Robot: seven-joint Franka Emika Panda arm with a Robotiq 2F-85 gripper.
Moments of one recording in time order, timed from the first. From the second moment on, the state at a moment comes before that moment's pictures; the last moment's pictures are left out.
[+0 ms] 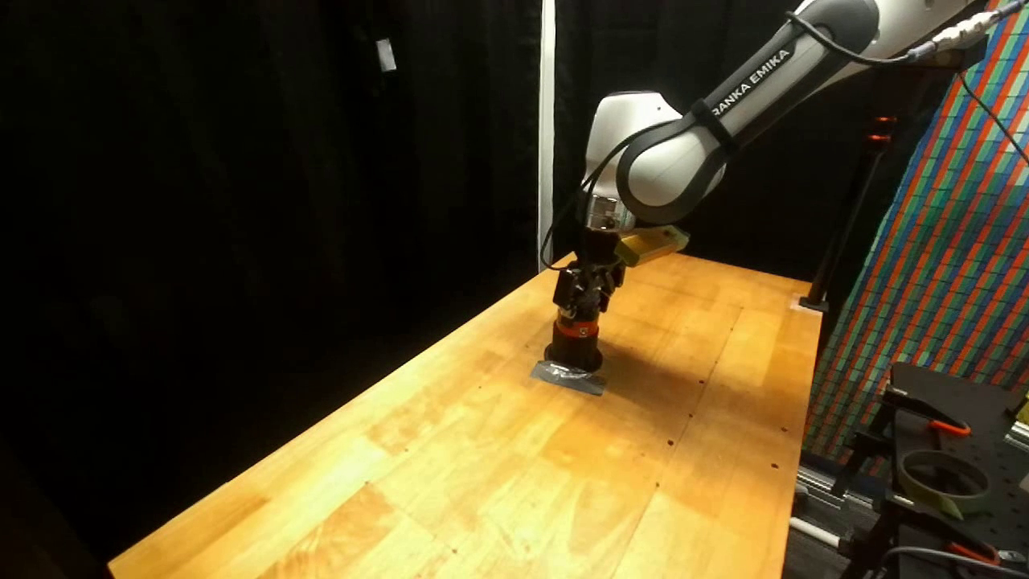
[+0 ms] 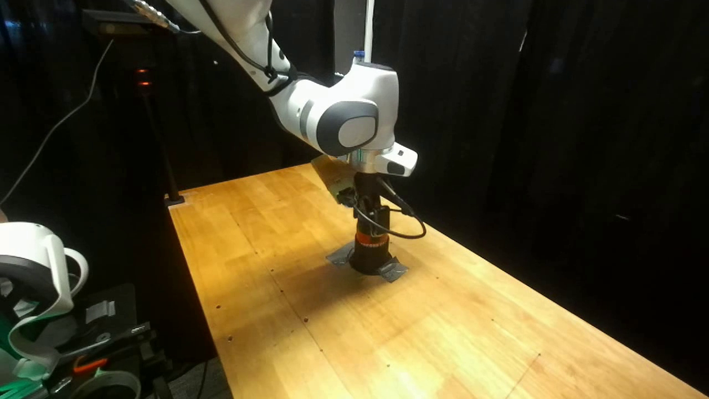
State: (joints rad) arm 0.12 0.52 0.04 -1.88 0.05 2.51 0.25
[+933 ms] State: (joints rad) arm 0.15 0.35 0.04 -2.25 0.04 2.98 0.23
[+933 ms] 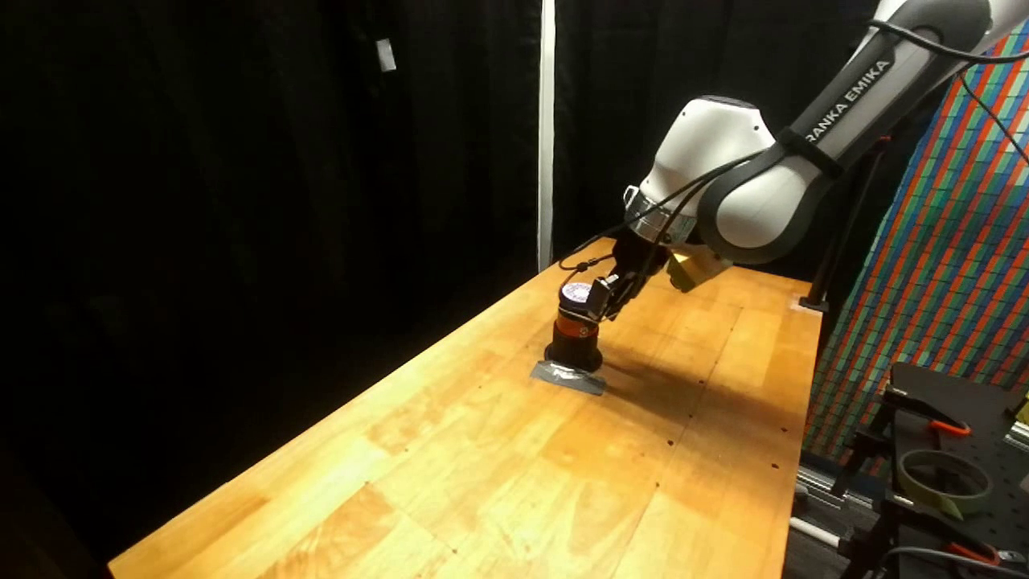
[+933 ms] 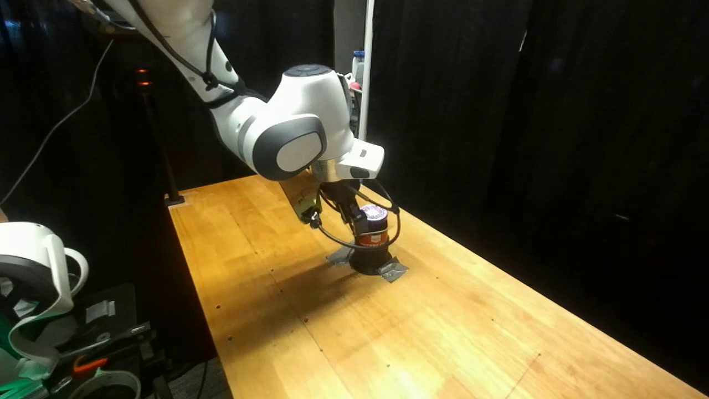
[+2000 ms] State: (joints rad) arm 0.69 0.31 -0.21 -2.68 0.44 3.98 0.18
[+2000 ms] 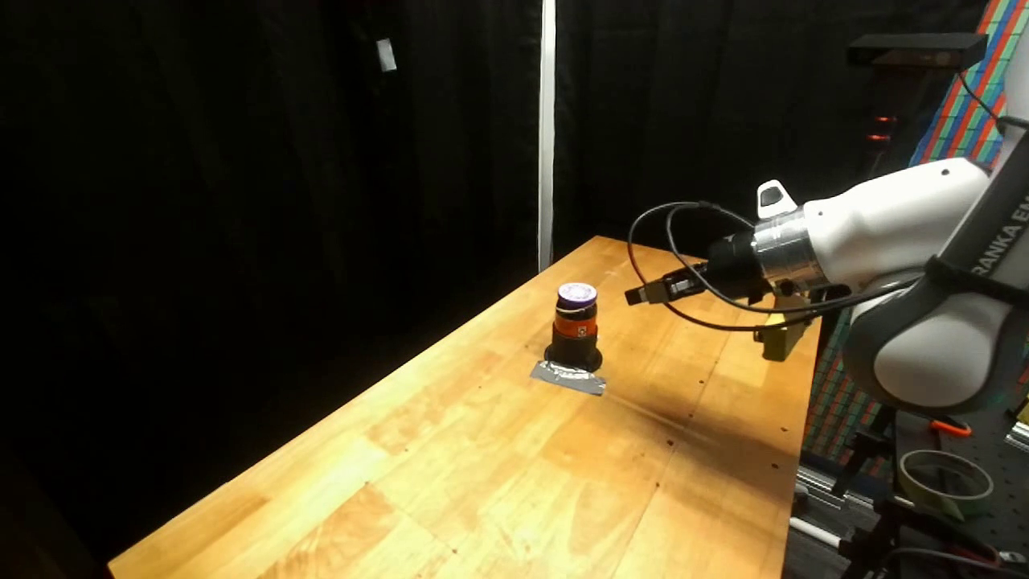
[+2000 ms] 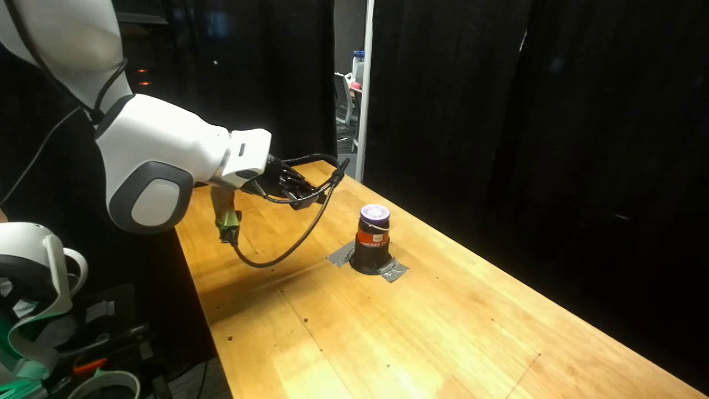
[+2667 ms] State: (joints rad) arm 0.49 0.18 0.12 -2.69 0.46 3.73 0.02
